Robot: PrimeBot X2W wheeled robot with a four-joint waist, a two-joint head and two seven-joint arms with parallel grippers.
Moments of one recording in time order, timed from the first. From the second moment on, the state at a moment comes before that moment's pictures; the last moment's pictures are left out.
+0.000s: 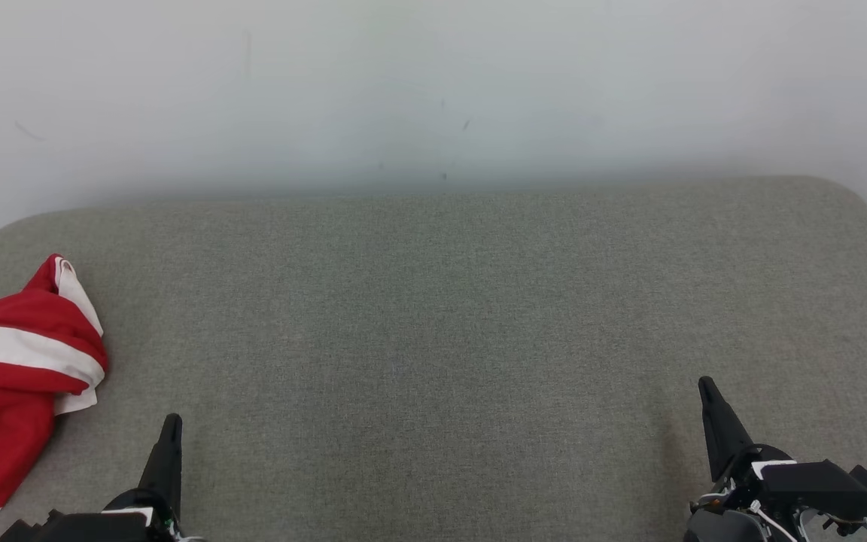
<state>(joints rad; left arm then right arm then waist) -0.10 0.05 0.11 0.25 -1.61 -0.13 0.12 -0.10 -0.05 -0.11 0.24 1.61 0.13 0.11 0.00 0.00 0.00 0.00</state>
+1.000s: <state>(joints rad) -0.09 0.05 0.11 0.27 -1.61 -0.13 0.12 -0.09 -0.05 -0.11 0.27 1.61 0.13 0.11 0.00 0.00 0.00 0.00</state>
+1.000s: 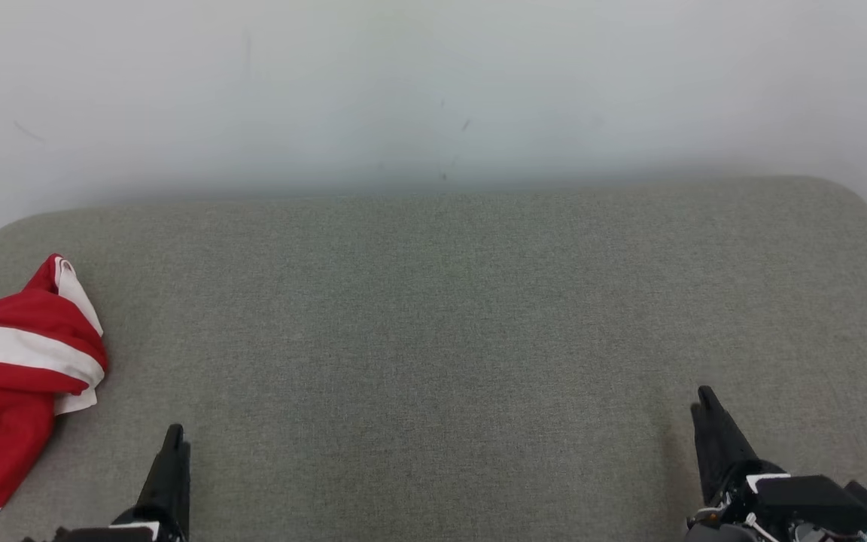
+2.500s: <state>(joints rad) -0.06 0.06 0.08 0.28 -0.92 -0.13 -0.06 -0.08 -0.09 0.00 0.29 0.99 0.13 -0.06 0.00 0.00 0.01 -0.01</state>
